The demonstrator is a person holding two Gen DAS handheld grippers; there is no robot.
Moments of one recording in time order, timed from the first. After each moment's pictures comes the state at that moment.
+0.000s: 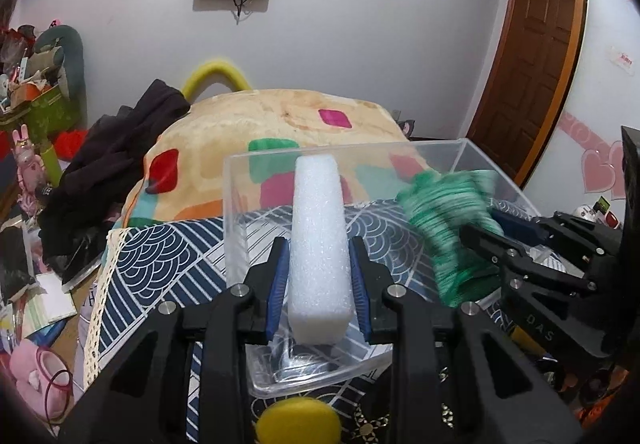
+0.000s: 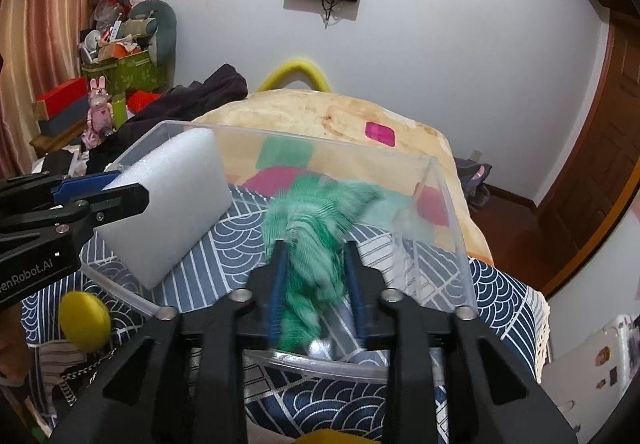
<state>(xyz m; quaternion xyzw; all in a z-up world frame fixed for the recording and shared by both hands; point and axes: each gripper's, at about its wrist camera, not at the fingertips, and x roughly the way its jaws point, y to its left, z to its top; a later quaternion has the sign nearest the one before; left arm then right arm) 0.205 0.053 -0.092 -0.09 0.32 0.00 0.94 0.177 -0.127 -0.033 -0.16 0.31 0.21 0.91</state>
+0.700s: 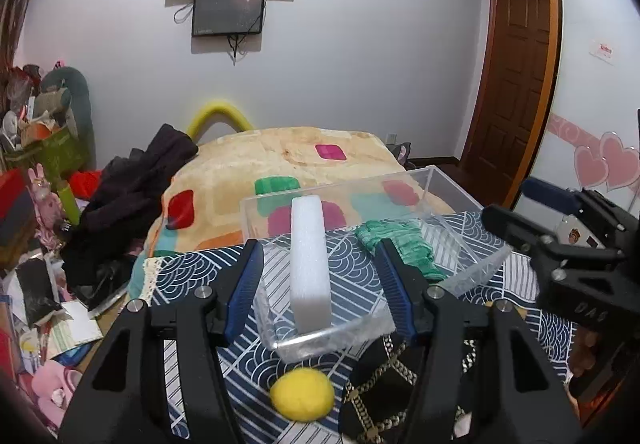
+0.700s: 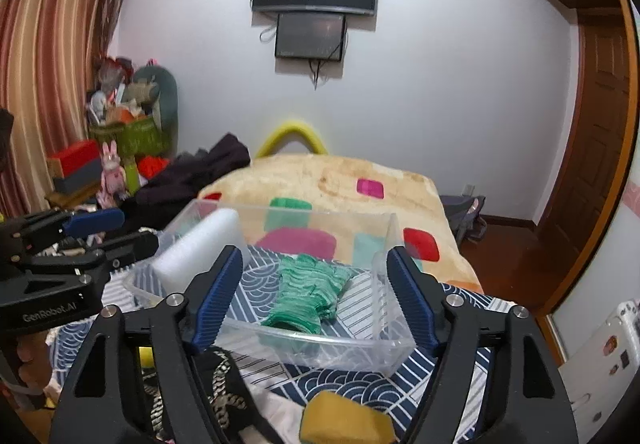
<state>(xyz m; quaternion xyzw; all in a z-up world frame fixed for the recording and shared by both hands) 0.147 0.042 -0.044 -0.04 0.26 0.00 0.96 0.135 -0.148 0.017 -0.09 0.21 0.22 0.95</state>
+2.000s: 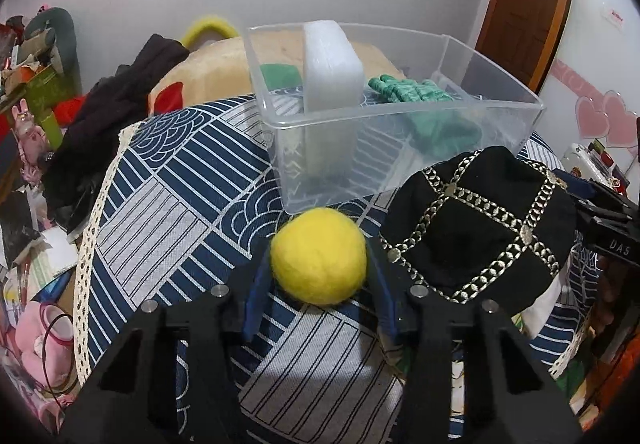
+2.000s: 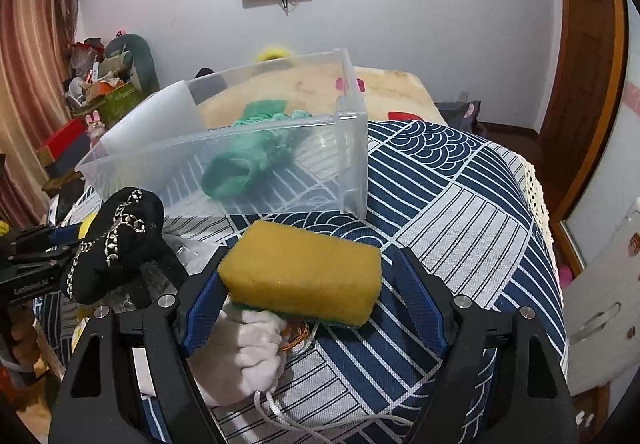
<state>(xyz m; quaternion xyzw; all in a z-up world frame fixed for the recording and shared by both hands) 0.130 0.050 -0.150 -0.06 0.39 -0.02 0.92 0.125 -0.200 -0.073 -0.04 0.35 0.20 0.92</state>
